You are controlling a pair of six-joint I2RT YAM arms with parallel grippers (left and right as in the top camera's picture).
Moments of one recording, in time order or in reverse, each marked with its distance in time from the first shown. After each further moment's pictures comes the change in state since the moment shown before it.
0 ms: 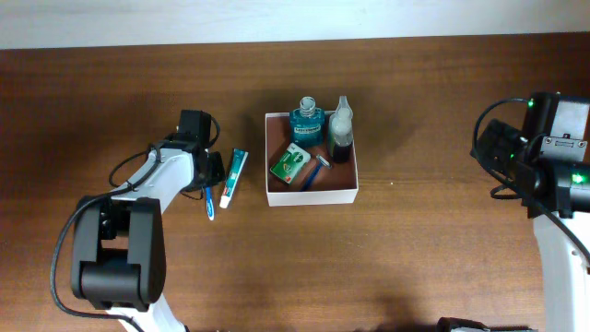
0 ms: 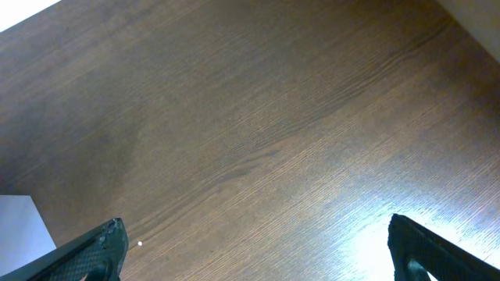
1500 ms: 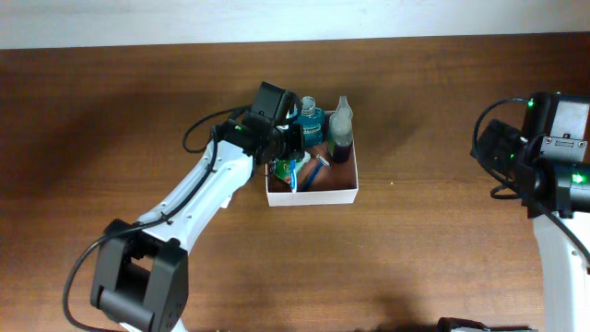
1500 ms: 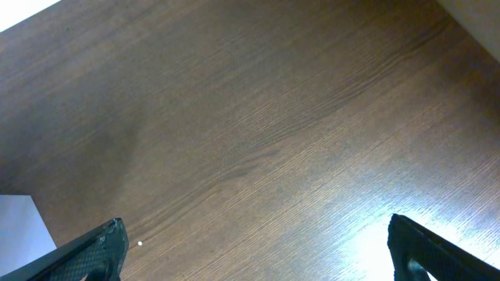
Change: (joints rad) left arm -0.367 -0.083 0.270 -0.040 0.193 -0.139; right arm 0.000 0.000 0.000 0.000 0.000 0.000
